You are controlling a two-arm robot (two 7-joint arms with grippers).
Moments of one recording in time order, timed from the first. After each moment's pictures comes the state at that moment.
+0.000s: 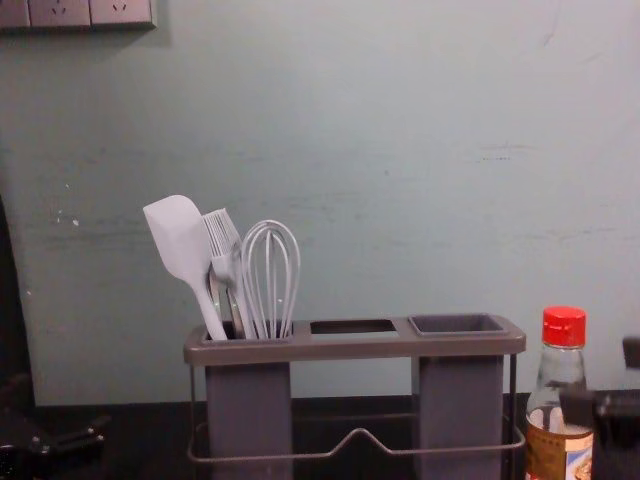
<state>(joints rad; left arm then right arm) -0.20 0.60 0.45 -1.41 -0.25 -0.12 0.03 -0.09 0.61 -0.16 -1.90 0.35 0.17 0.39</state>
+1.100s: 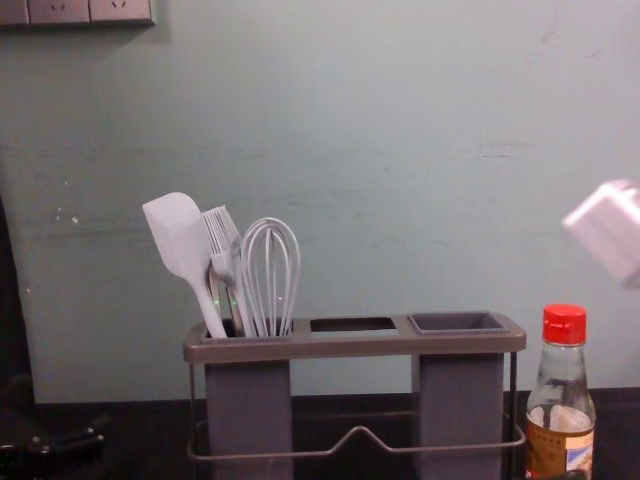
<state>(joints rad) -0.20 0.60 0.45 -1.41 -0.25 -0.12 0.03 0.16 0.57 -0.46 -1.76 0.35 0.45 0.47</state>
